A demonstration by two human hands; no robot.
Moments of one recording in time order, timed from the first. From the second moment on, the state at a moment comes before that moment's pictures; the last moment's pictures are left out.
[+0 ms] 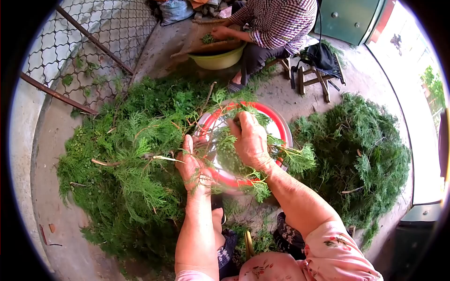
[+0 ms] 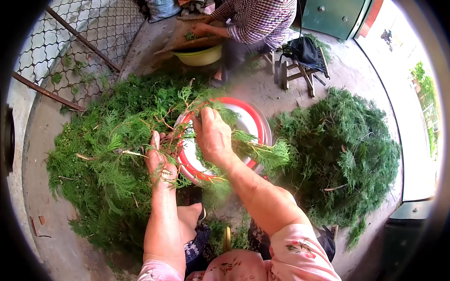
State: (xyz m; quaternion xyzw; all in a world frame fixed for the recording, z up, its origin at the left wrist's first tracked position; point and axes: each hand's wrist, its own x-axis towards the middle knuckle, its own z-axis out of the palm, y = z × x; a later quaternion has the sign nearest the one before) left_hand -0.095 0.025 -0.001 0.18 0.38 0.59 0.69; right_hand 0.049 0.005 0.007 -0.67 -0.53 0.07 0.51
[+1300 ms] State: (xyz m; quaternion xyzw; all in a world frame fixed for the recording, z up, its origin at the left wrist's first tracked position) left_hand -0.094 0.028 -0.010 0.19 0.43 0.58 0.67; right_hand 0.059 0.016 -0.003 -0.66 -0.38 0.34 0.55
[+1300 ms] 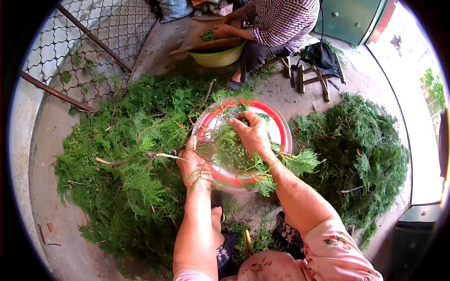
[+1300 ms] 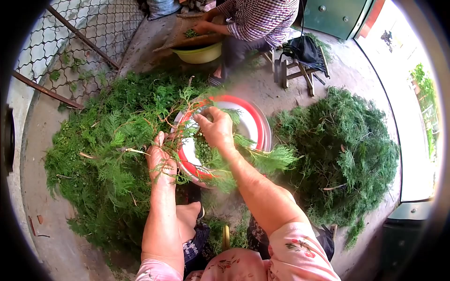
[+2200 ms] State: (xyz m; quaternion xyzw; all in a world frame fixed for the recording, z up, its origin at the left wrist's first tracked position) left_hand -0.078 0.016 -0.008 0.20 0.42 0.55 0.69; right_hand 0.080 0.027 -0.021 -0.72 -0.27 0.39 0.51
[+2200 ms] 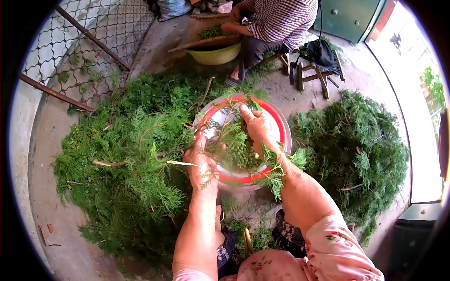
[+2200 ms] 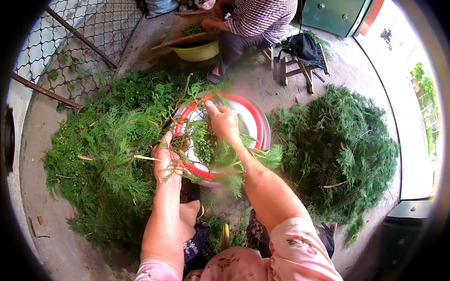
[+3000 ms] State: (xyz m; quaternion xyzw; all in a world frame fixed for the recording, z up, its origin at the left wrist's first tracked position) left_hand -0.081 0.013 -0.004 0.21 0.44 0.54 0.68; right_hand 0.094 0.025 -0.014 -0.71 -0.29 0.39 0.51
